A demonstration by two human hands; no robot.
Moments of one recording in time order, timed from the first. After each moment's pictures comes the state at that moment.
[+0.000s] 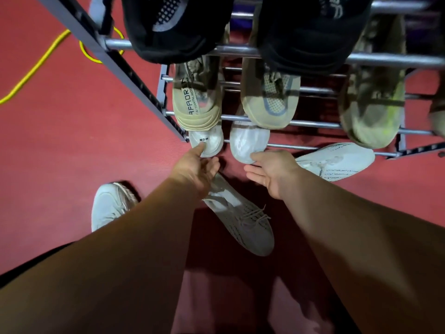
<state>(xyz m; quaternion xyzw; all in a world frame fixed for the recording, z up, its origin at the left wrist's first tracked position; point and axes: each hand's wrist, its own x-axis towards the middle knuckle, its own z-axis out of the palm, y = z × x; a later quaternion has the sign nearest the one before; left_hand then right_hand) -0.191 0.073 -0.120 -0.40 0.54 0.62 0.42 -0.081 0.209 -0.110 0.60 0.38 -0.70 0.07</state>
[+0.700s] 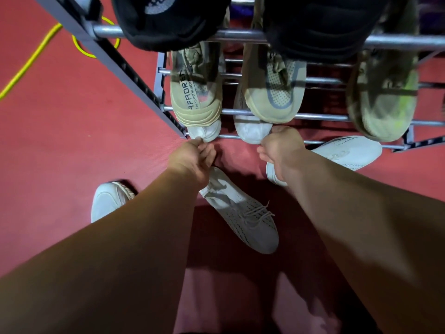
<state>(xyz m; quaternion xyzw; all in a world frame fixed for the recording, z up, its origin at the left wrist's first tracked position) -0.205 0.080 -0.123 -0.40 0.55 0.63 0.38 -0.107 0.223 -0.105 0.63 0.48 -0.61 0.02</state>
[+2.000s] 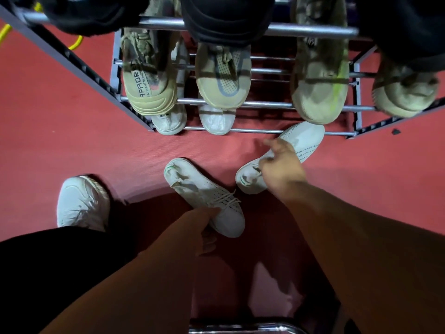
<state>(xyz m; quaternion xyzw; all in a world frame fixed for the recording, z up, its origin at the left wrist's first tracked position) -0.040 0.031 -0.142 -0.35 0.63 0.30 0.63 0.017 0.242 -0.102 0.50 0.75 -0.42 0.07</state>
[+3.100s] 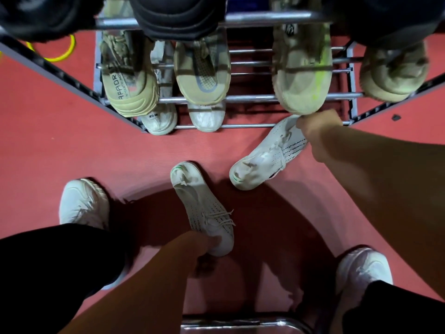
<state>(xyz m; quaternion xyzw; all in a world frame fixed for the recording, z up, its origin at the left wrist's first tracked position) -0.004 0.003 -0.136 -0.30 0.65 0.20 0.67 0.012 0.346 -0.099 0.73 0.50 -0.47 0.02</state>
